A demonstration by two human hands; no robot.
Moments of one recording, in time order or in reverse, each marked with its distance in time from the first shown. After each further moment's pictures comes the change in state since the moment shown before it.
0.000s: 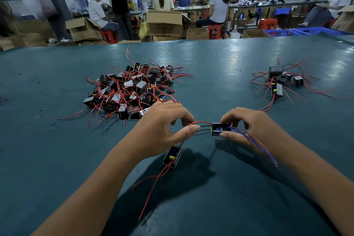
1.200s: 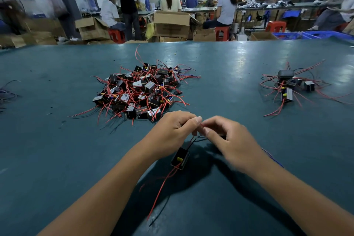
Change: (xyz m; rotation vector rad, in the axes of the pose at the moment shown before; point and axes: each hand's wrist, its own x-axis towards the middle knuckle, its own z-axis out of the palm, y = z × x) left_hand 0.003 -0.010 0.020 -0.386 -0.035 -0.272; right_hand 0.014 -0.068 0.049 0.329 0.033 0.247
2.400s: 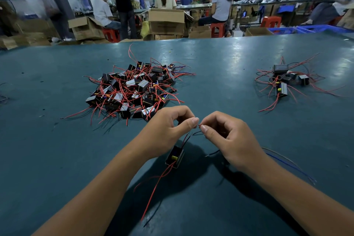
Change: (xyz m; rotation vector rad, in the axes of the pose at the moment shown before) left_hand 0.000 -0.001 0.000 -0.060 -0.003 0.092; right_hand -0.005 0.016 0.000 0.157 0.109 -0.141
